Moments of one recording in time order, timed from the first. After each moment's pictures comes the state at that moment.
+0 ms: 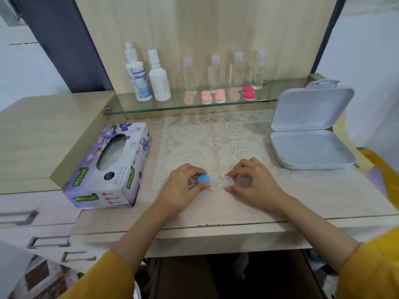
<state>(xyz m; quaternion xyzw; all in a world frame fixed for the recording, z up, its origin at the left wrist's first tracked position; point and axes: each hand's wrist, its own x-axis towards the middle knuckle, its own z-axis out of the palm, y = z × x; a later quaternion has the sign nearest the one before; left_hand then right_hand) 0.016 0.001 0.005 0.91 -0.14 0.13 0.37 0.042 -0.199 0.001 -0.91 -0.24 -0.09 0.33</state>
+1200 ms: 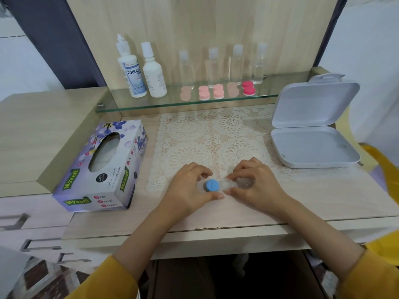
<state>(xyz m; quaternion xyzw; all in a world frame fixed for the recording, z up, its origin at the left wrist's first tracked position) 0.017 -0.016 0.011 0.94 -0.10 0.04 0.32 0.044 -0.200 -0.004 -0.89 -0.25 -0.12 0.37</state>
